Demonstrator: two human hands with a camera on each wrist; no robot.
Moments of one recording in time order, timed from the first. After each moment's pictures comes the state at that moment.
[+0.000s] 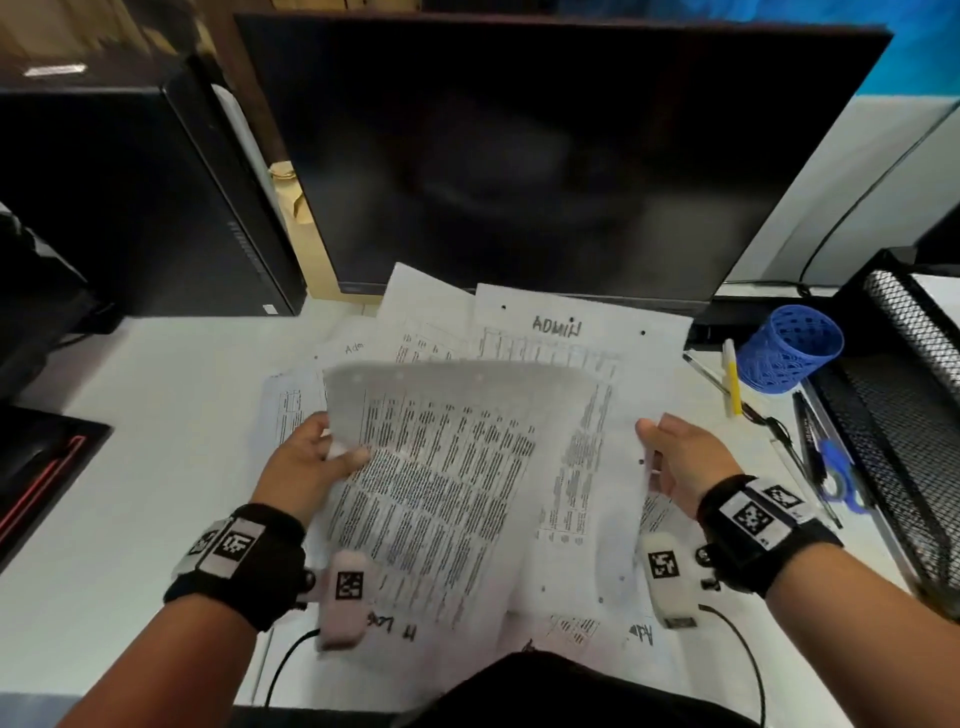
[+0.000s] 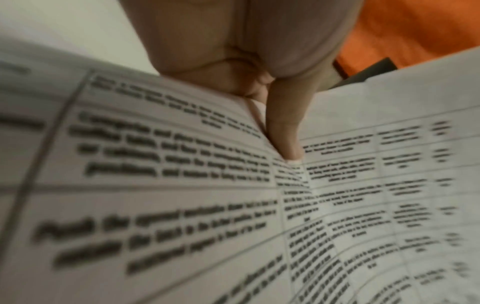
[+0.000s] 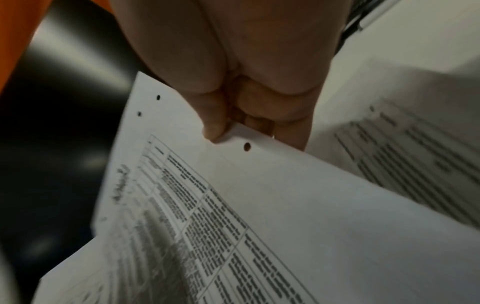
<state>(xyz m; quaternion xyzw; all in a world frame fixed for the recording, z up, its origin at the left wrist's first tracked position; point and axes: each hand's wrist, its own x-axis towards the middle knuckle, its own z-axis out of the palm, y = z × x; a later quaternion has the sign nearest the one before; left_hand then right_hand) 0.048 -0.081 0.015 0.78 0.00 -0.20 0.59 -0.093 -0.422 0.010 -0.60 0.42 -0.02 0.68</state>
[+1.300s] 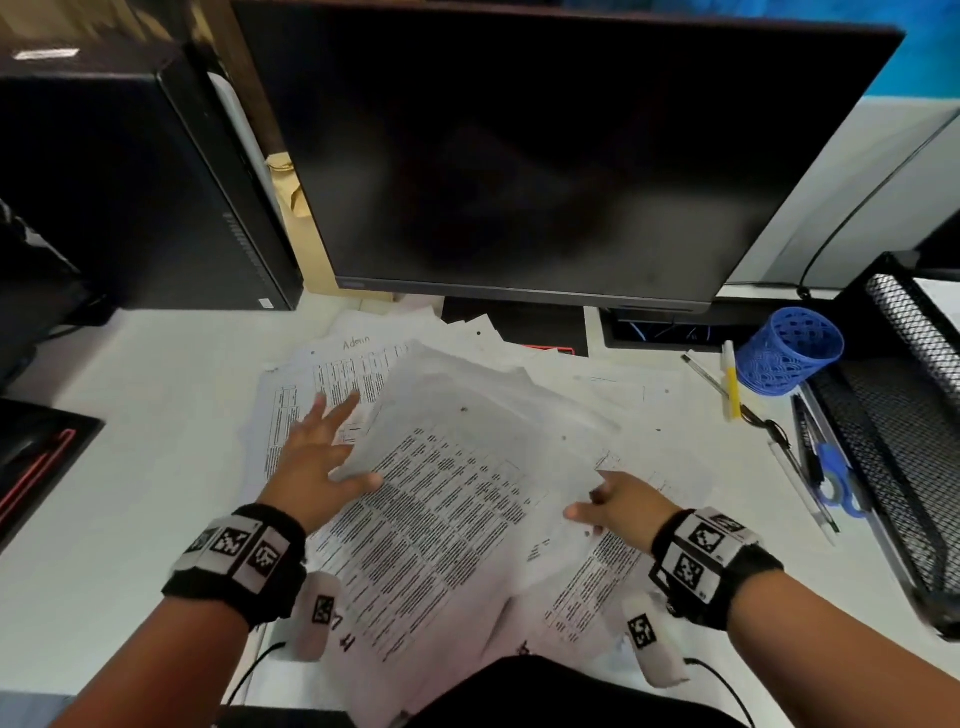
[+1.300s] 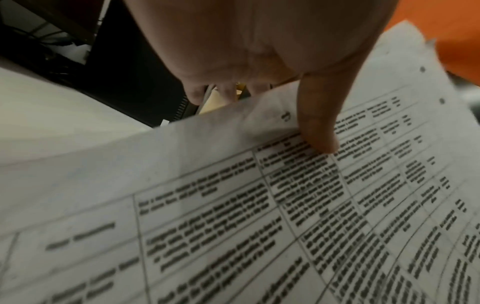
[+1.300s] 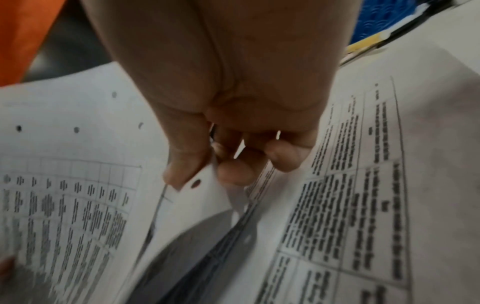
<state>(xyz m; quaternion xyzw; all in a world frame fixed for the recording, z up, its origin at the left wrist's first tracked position) 0.053 -0.079 0.009 0.91 -0.23 -0.19 0.28 -0.099 -0.387 -0.017 -0.82 0.27 0.25 0.44</state>
